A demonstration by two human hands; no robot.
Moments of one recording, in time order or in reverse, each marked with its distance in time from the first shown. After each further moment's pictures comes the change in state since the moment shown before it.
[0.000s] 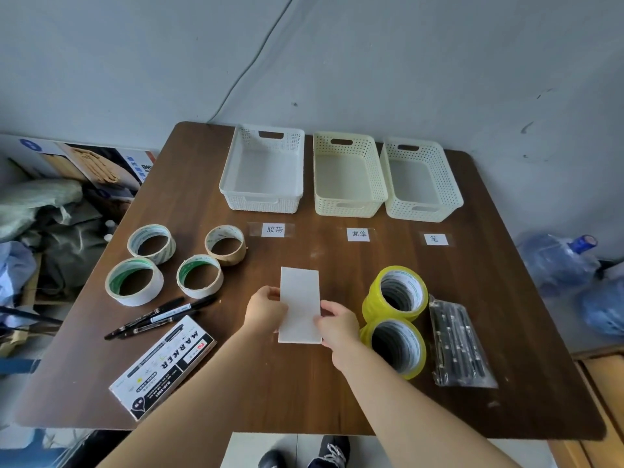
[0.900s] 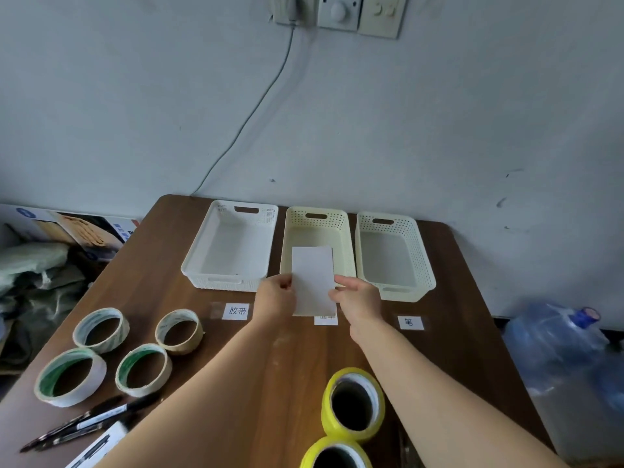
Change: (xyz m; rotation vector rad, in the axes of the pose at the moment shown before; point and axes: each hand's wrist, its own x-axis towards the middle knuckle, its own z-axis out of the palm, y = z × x) left_hand 0.027 0.181 0.064 0.021 0.172 0.472; right_hand 0.081 -0.176 -0.117 0.126 0.028 -0.319
